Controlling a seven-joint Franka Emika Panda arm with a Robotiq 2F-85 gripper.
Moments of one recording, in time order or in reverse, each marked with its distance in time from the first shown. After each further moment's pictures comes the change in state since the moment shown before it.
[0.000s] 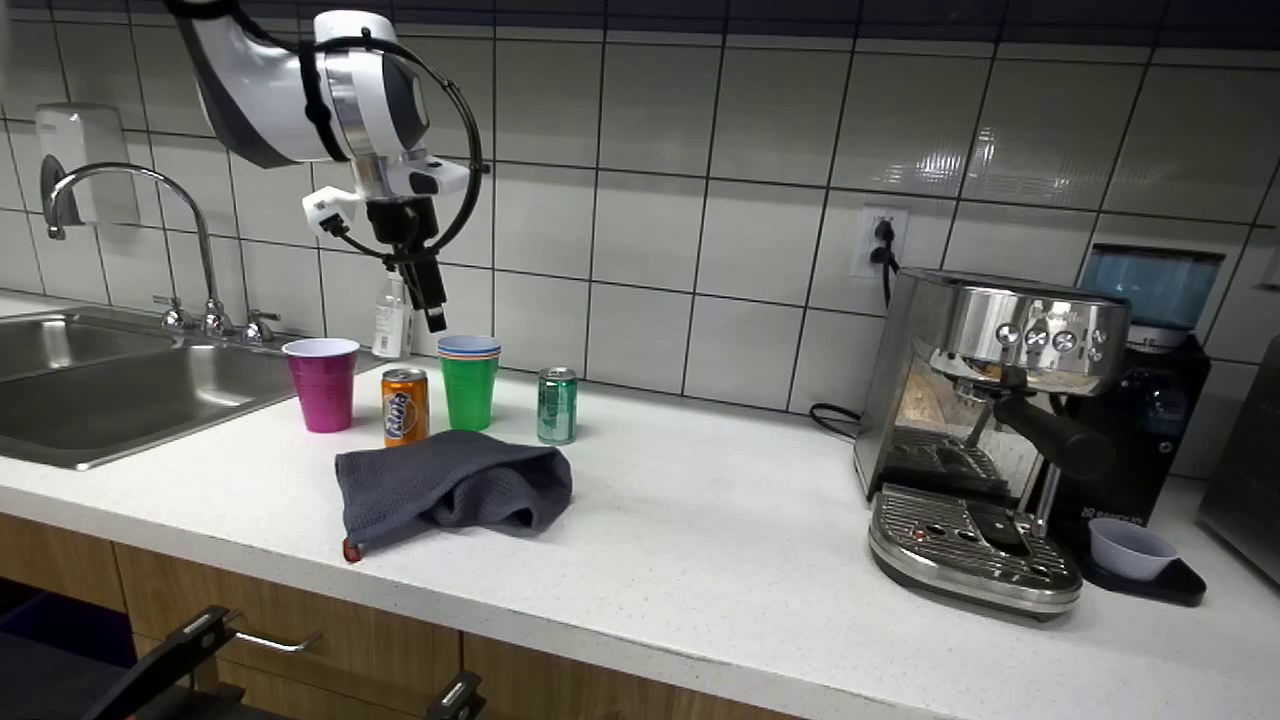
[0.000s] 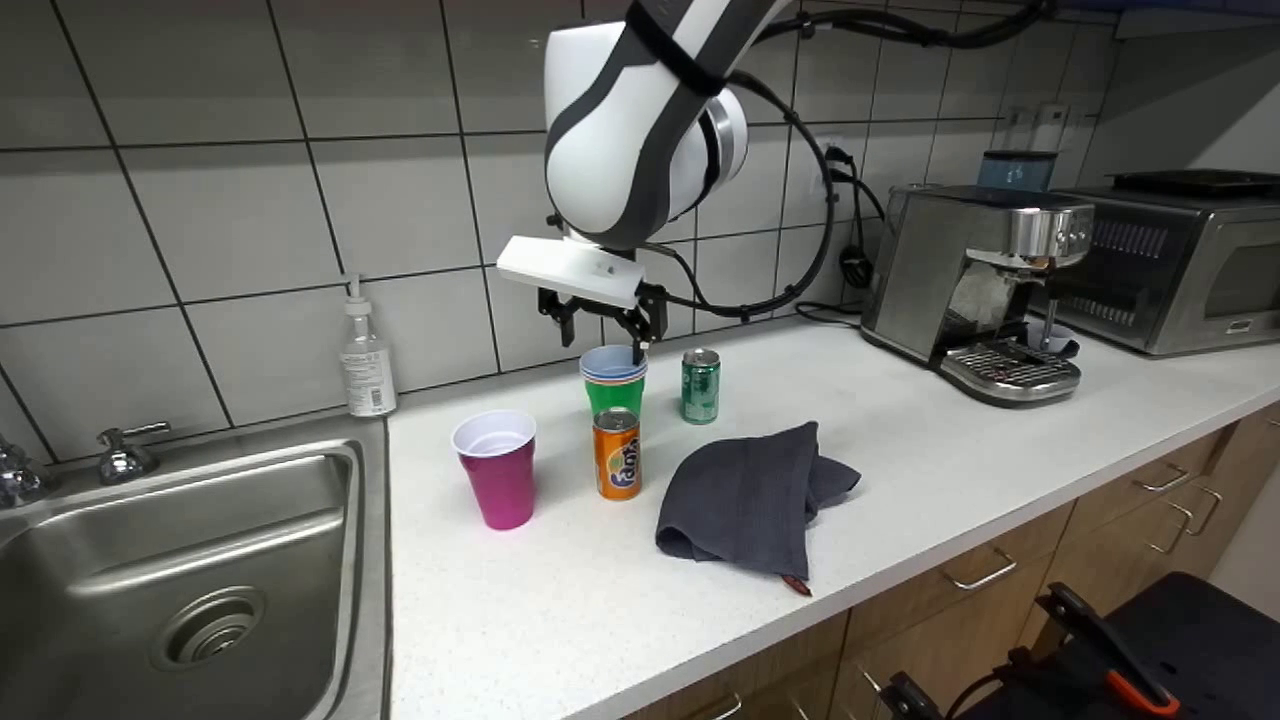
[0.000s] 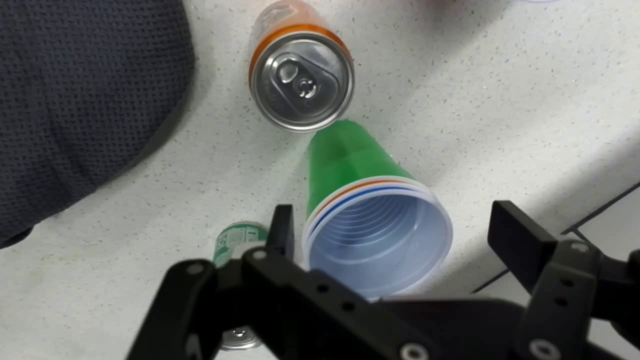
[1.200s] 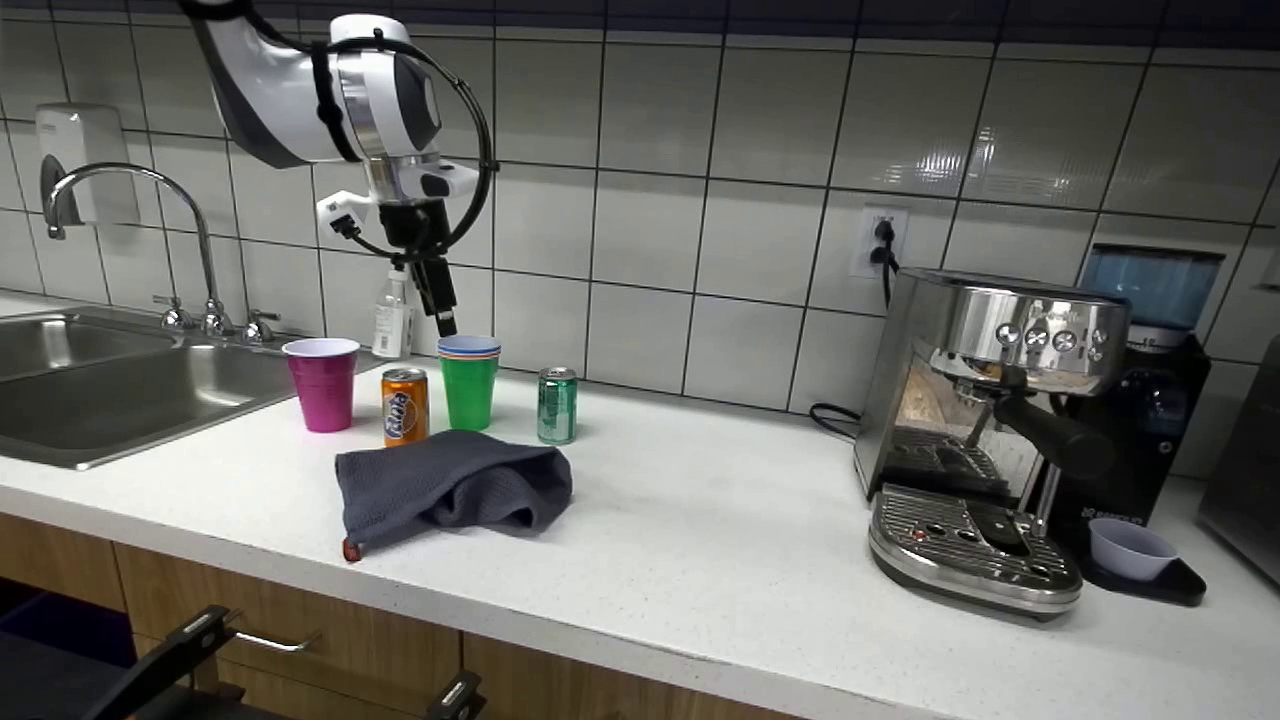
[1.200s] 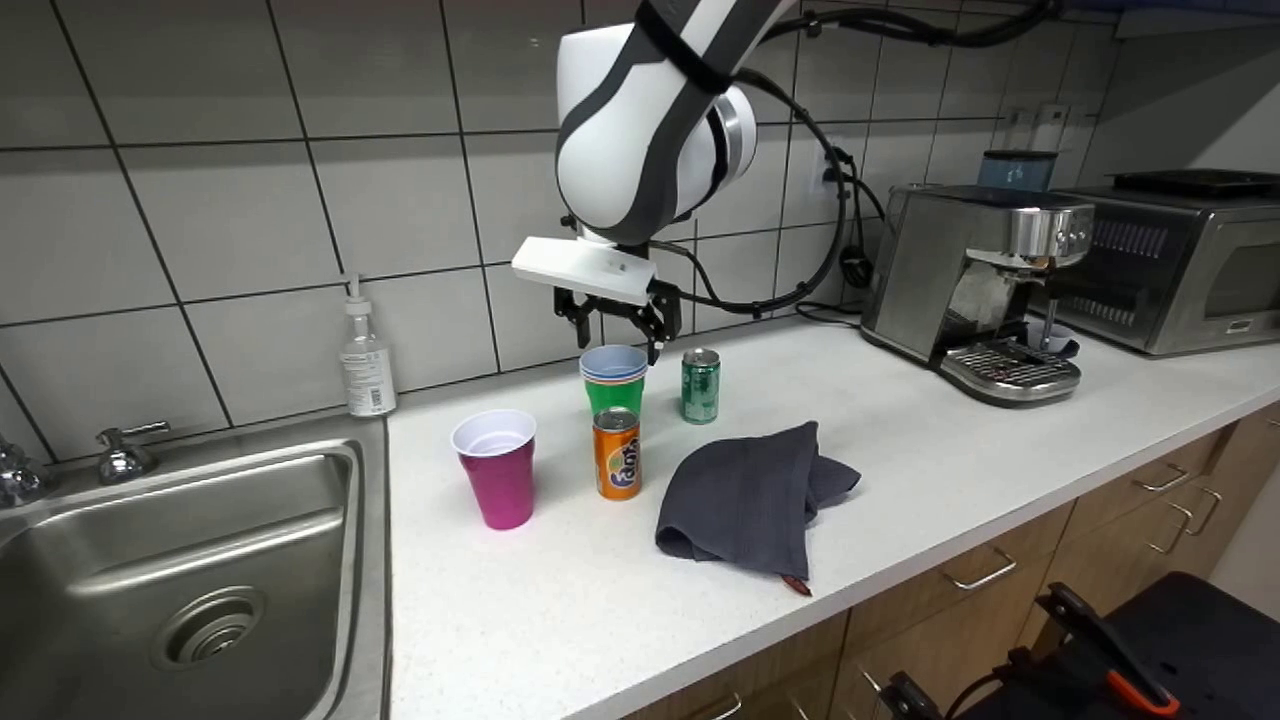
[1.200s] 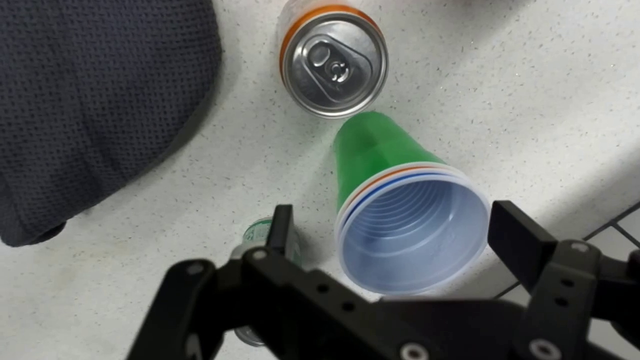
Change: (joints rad) arm -0.024 0.000 0.000 0.001 0.009 -0.040 0.000
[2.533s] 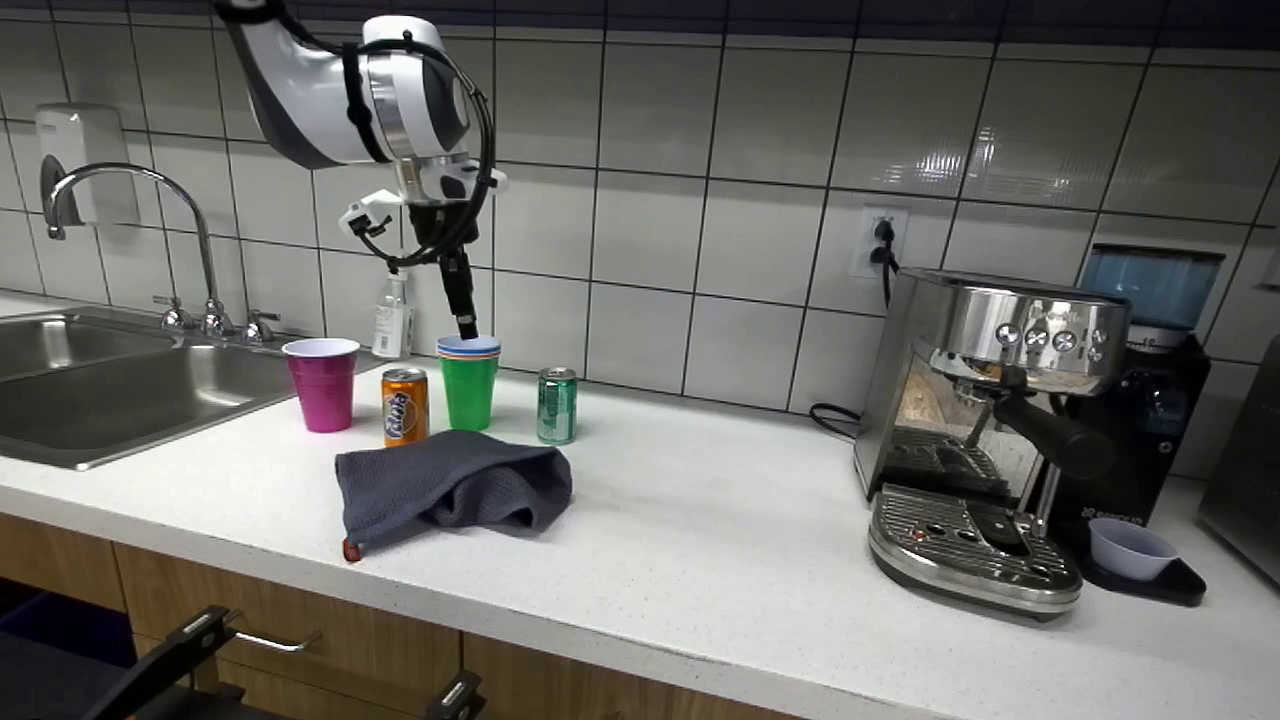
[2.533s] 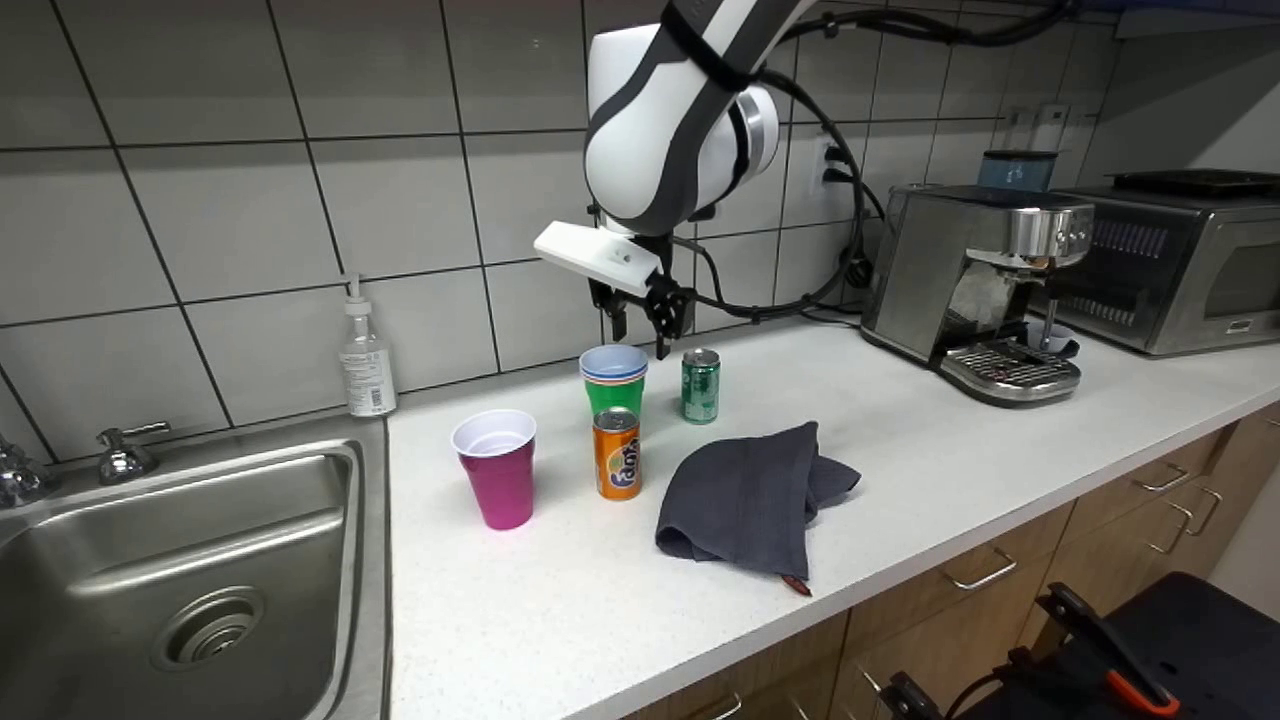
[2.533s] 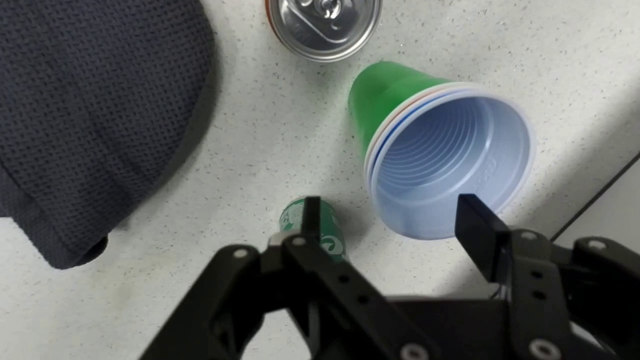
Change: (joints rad) arm -0.044 -0.003 -0.014 0.003 0.004 0.002 0.175
